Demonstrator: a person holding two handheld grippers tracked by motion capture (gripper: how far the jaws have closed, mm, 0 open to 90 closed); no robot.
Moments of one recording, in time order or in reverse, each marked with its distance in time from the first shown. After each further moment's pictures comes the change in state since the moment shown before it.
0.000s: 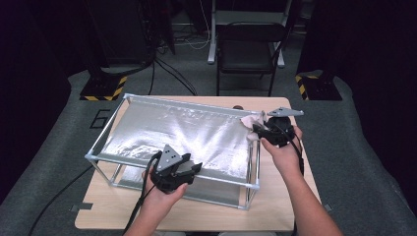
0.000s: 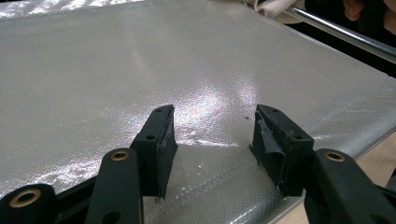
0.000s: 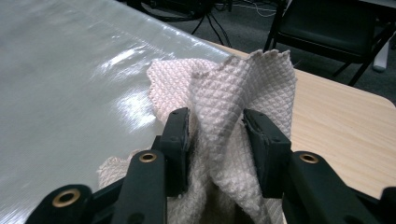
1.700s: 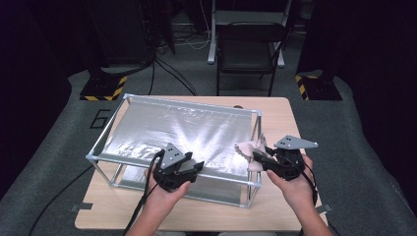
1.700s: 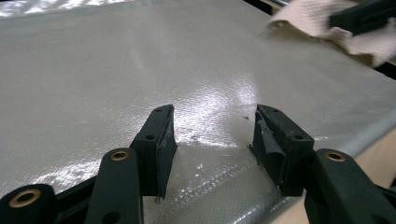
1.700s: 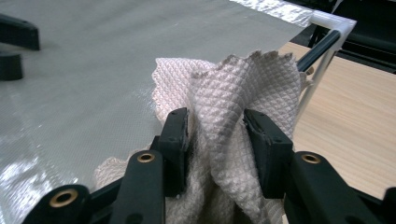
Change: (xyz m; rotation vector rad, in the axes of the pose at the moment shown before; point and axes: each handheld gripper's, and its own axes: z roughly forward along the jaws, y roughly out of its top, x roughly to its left) left arm -0.004 0.007 0.004 0.018 -0.013 -0.010; right arm 0.036 -0.046 -0.067 -0.023 0.147 -0.034
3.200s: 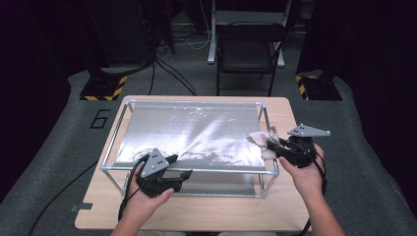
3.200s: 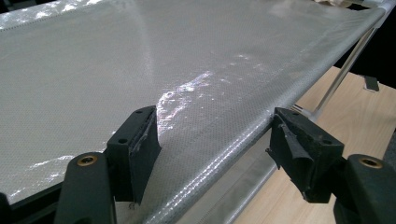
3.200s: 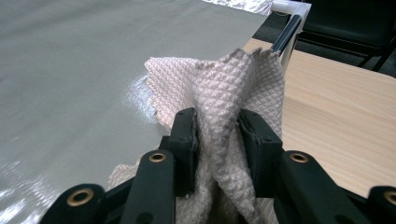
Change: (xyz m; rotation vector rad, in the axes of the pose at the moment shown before) left arm 0.023 -0.021 -0.027 -0.023 -0.026 0.088; right arm -0.044 0.004 -0.001 0.001 -0.070 0.055
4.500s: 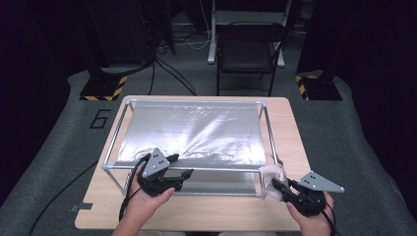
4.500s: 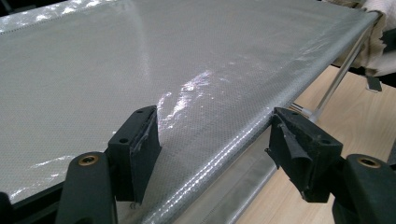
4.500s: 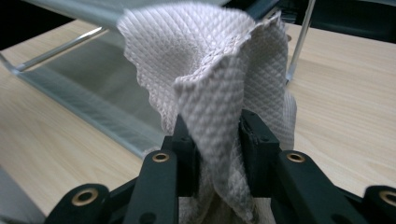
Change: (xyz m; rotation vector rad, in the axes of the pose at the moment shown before) left arm 0.001 -0.001 0.003 -0.005 -0.001 0.015; right arm 0.036 -0.101 -0.045 -0.071 0.015 -0.014
